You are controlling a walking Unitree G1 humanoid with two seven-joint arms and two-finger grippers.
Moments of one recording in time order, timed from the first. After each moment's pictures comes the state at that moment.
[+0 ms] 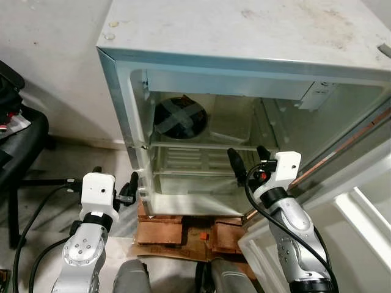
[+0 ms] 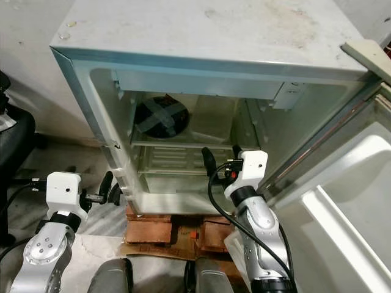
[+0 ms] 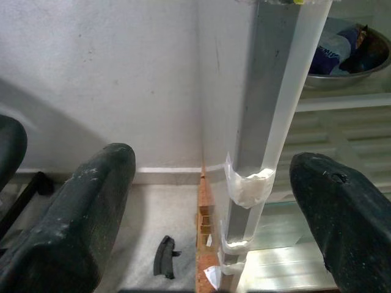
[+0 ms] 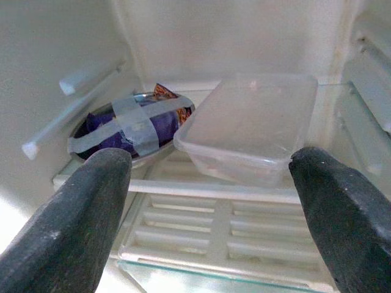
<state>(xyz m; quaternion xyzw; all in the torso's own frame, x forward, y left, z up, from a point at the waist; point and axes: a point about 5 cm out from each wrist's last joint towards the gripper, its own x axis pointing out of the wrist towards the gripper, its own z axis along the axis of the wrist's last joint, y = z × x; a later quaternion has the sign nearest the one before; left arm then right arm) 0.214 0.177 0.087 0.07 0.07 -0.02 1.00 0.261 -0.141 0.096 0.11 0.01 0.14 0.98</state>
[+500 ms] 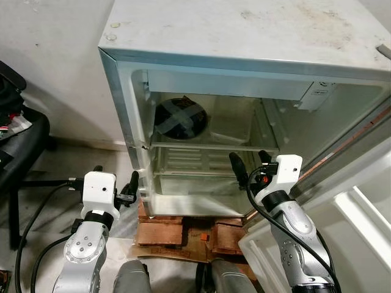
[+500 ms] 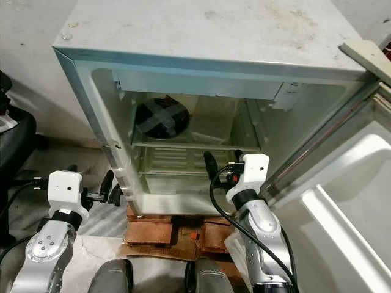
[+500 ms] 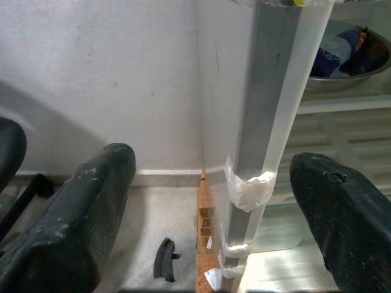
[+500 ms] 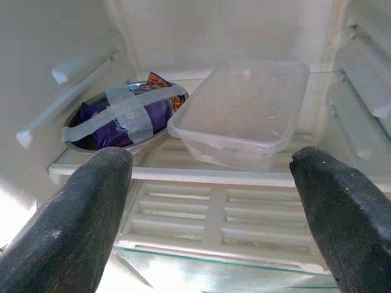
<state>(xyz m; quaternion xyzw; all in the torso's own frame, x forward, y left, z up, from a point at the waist) 0.218 0.177 0.085 0.07 0.07 -0.02 1.00 0.256 -0.144 0.094 0.11 0.03 0.13 0.99</state>
